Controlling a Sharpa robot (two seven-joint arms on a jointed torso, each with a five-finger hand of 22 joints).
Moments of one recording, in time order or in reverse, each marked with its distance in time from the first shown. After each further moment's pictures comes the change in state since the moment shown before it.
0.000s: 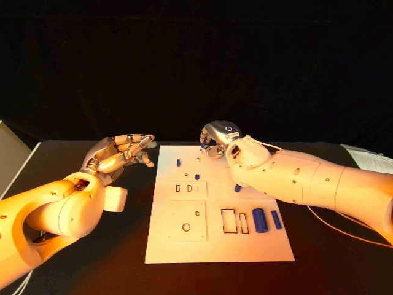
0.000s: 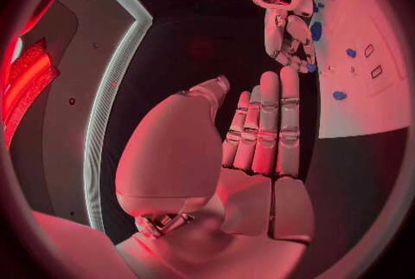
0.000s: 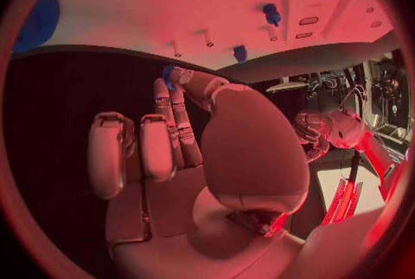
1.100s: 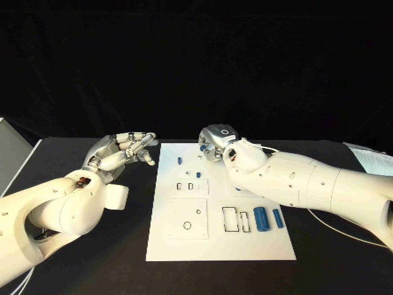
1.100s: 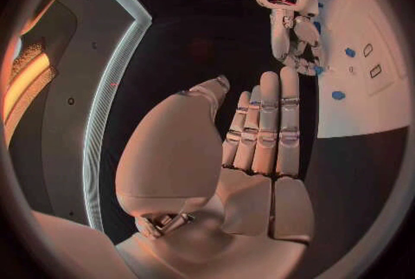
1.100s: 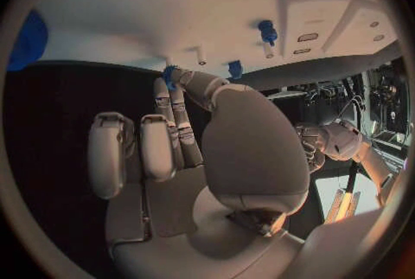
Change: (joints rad) left arm 0.000 -0.003 0.002 0.004 -0.002 0.000 -0.003; left_hand 0.000 0.000 0.000 0.000 0.000 0.000 0.000 0.000 0.001 0.000 0.000 0.000 0.000 0.000 0.000 0.000 0.000 0.000 0.000 0.000 0.006 0.003; right arm -0.012 0.027 -0.012 -0.012 -0.059 0.028 -0.035; right_hand -0.007 -0.007 0.000 0.000 -0.003 -0.003 0.000 0.002 0.003 0.000 0.000 -0.004 0.011 0.000 0.000 0.000 -0.001 0.000 0.000 0.000 0.000 0.000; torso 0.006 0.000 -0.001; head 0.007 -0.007
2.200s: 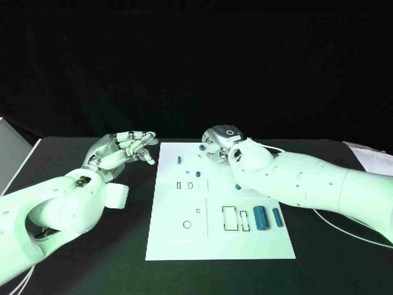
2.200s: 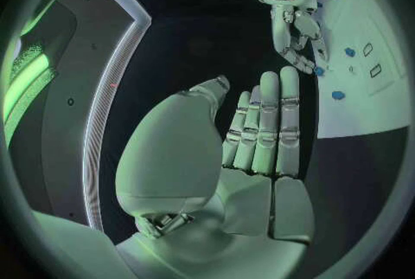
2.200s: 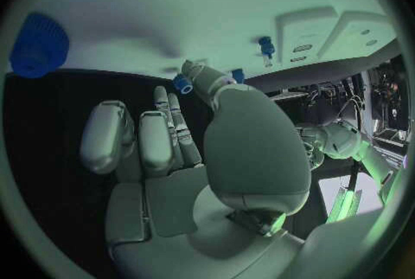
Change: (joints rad) left arm 0.000 0.000 0.000 -0.004 -0.003 0.000 -0.002; left_hand 0.000 0.000 0.000 0.000 0.000 0.000 0.000 0.000 0.000 0.000 0.000 0.000 0.000 0.000 0.000 0.000 0.000 0.000 0.000 0.000 0.000 0.000; right arm -0.001 -0.043 -0.002 0.033 0.013 0.019 0.007; right_hand -0.021 -0.042 -0.190 0.047 -0.011 -0.173 0.016 -0.102 -0.030 -0.205 0.003 0.003 -0.026 -0.006 0.023 -0.045 -0.144 0.015 -0.041 0.023 -0.163 -0.177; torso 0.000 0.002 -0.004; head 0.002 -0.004
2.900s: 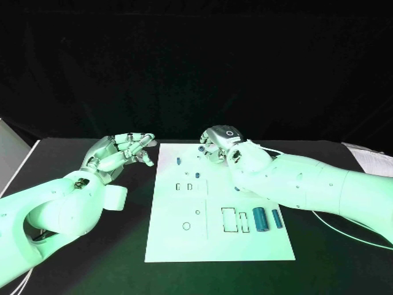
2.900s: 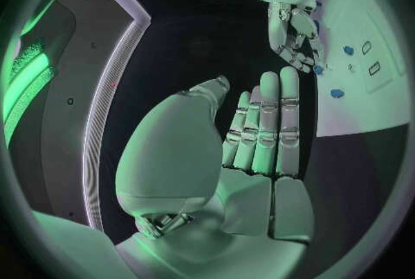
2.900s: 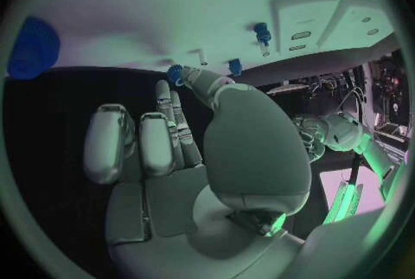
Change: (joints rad) left arm 0.000 0.001 0.000 -0.003 0.000 0.000 -0.002; left_hand 0.000 0.000 0.003 0.003 0.000 -0.004 0.004 0.000 0.001 -0.004 0.004 0.000 0.000 -0.004 0.003 0.005 0.000 0.000 -0.010 -0.002 0.012 0.008; right arm 0.000 -0.003 0.000 0.021 0.035 -0.054 -0.015; right_hand -0.011 -0.019 0.084 0.061 0.023 0.029 -0.004 0.000 -0.004 0.142 -0.023 0.009 0.023 0.007 -0.007 0.030 0.045 0.000 0.027 -0.016 0.047 0.079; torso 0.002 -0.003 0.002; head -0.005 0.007
